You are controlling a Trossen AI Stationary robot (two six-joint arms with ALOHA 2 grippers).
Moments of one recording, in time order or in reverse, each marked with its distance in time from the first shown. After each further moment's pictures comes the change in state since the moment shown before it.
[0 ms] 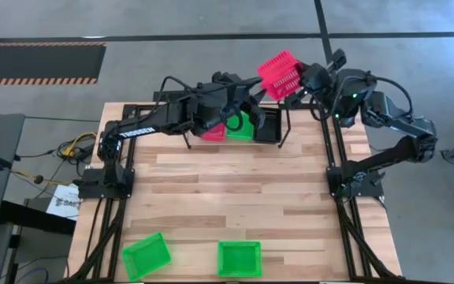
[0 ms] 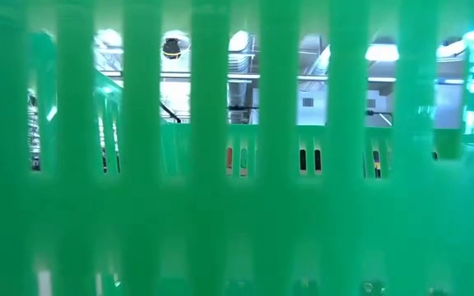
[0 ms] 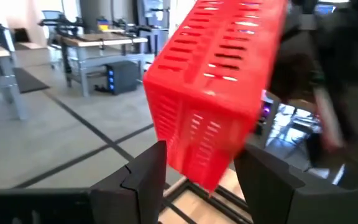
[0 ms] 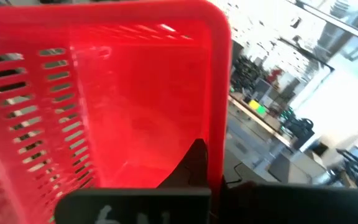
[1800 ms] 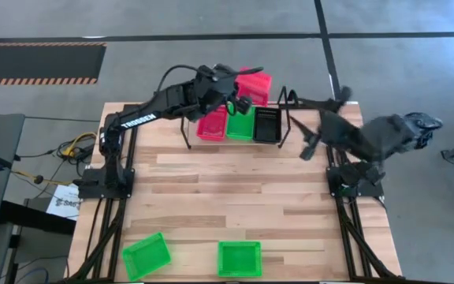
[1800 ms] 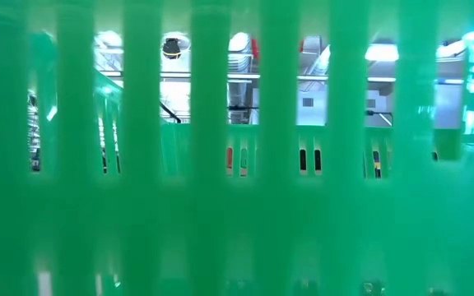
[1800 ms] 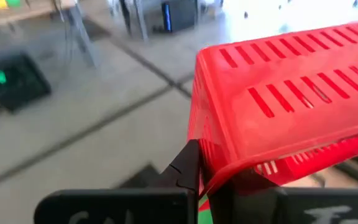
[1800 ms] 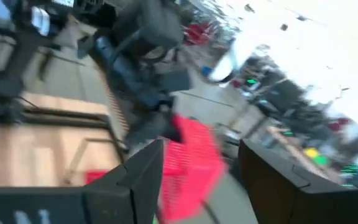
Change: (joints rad) left arm 0.145 0.002 0.000 -0.386 -0.047 -0.089; right arm 0.611 0.042 0.155 -0.234 0.294 0.097
